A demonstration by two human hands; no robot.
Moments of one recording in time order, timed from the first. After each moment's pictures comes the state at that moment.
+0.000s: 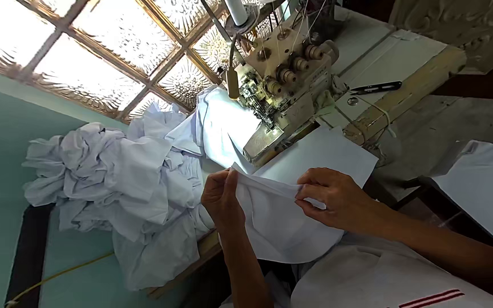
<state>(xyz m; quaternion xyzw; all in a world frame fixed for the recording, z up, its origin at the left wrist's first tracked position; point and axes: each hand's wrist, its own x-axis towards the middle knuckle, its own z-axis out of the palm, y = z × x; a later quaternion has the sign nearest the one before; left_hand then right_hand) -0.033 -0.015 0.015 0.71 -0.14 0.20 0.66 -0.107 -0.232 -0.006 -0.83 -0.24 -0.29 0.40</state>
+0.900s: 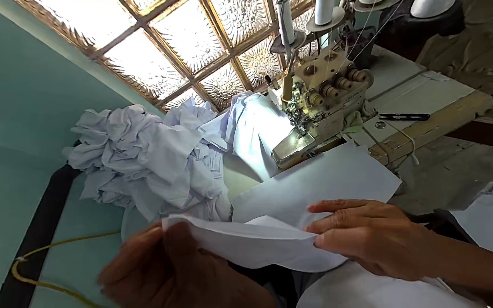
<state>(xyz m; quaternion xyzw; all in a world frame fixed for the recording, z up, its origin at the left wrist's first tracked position) -0.106 0.031 0.094 0.65 -0.18 0.53 0.52 -0.122 -0.211 0.068 -0.70 -0.46 -0.34 0.44</state>
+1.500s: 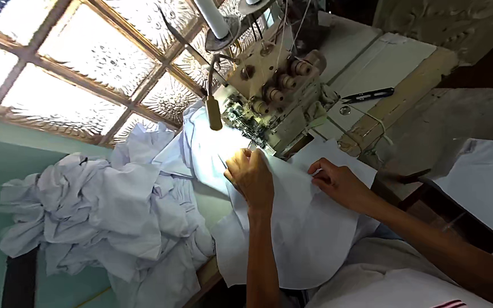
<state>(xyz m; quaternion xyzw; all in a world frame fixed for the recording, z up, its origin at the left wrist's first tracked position) 0.035 -0.096 -0.012 0.94 -0.20 0.24 0.10 -0.067 -0.276 -0.051 -0.82 0.01 0.05 0.57</state>
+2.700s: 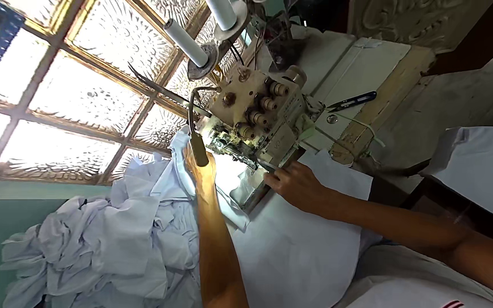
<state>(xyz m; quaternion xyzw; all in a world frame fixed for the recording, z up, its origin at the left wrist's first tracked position) 0.212 -0.036 -0.007 0.96 -0.18 0.18 0.13 -0.002 -0.225 -0.032 -0.92 -0.11 -0.30 0.24</state>
